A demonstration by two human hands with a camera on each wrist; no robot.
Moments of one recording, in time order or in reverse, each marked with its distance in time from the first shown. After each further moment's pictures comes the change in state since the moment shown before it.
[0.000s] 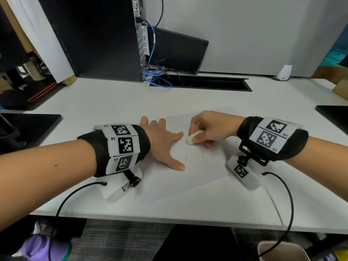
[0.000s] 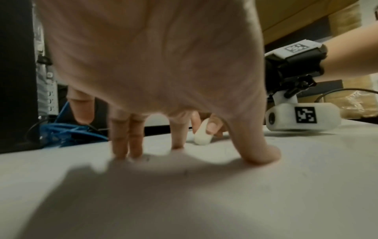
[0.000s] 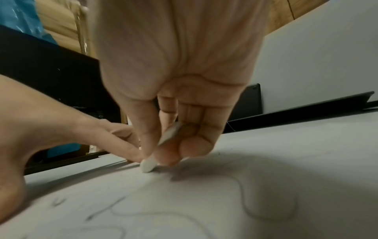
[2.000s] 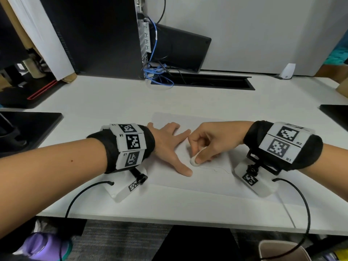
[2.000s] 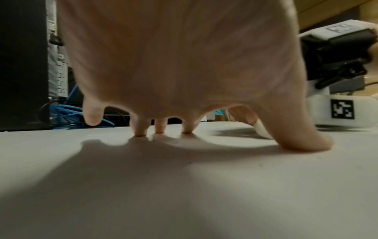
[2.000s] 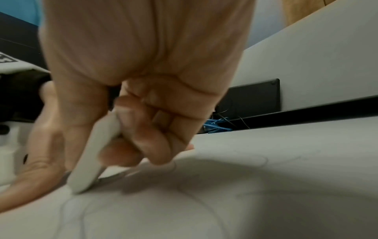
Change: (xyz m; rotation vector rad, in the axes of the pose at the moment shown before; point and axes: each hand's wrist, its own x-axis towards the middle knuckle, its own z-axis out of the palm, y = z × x) left_hand 0.013 -0.004 0.004 -0.167 -0.090 0.112; right_hand -0.016 -0.014 0.009 0.053 -0.282 -0.117
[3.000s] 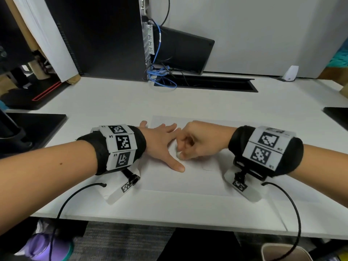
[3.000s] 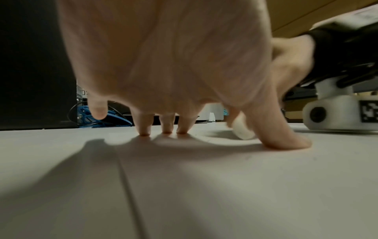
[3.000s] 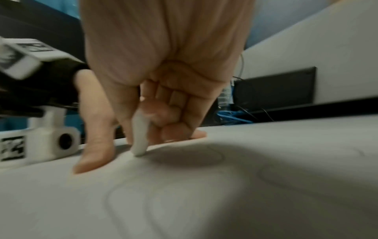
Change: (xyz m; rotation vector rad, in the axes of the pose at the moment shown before) left_hand -0.002 -0.025 0.006 -0.061 0.068 0.010; right_hand 0.024 -0.022 0.009 -0.202 0.211 -0.066
